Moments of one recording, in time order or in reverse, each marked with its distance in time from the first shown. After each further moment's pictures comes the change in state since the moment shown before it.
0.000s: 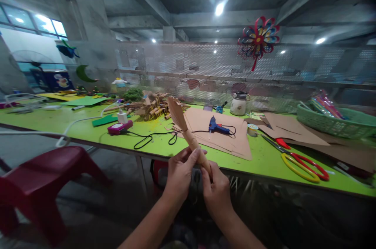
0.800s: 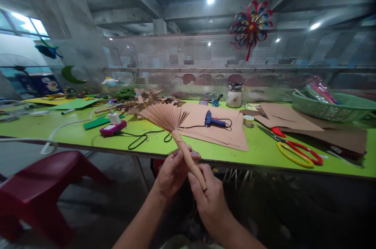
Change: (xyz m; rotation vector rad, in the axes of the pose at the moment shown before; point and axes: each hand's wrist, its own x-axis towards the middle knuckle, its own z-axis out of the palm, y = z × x) left_hand 0.007 -0.010 -0.028 -0.481 -0.416 -0.161; right_hand -0.010 -0.032 -0.013 0.293 -0.205 0.180
